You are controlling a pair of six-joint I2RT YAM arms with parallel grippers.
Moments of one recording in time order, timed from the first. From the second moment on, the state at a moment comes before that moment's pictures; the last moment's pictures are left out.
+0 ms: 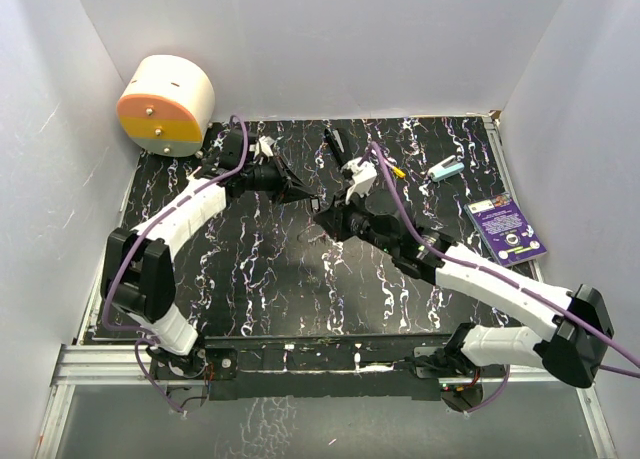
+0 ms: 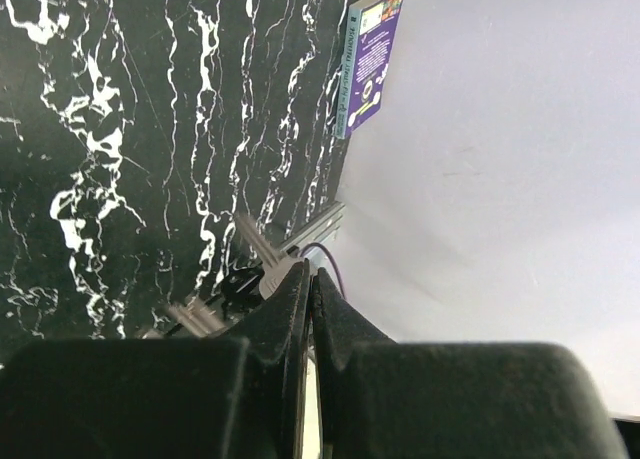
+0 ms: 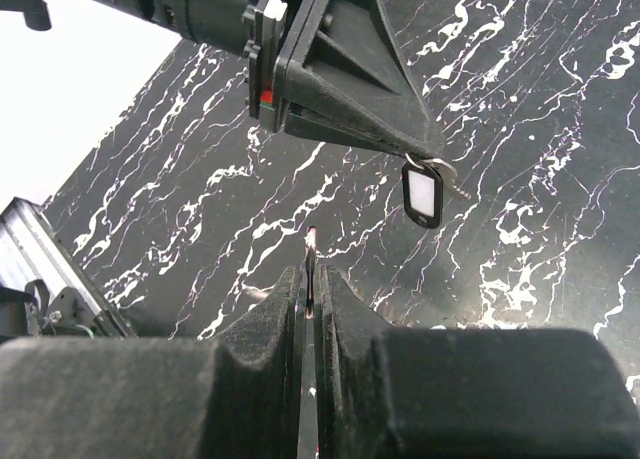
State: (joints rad) left arm -0.37 1.64 1.27 -0.34 0.70 -1.06; right arm 0.85 1.16 0.93 -0.02 0.04 0.39
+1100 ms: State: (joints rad) left arm -0.21 1.34 0.99 -0.16 0.67 -1.35; right arm 0.94 1.34 0.90 0.38 0.20 0.34
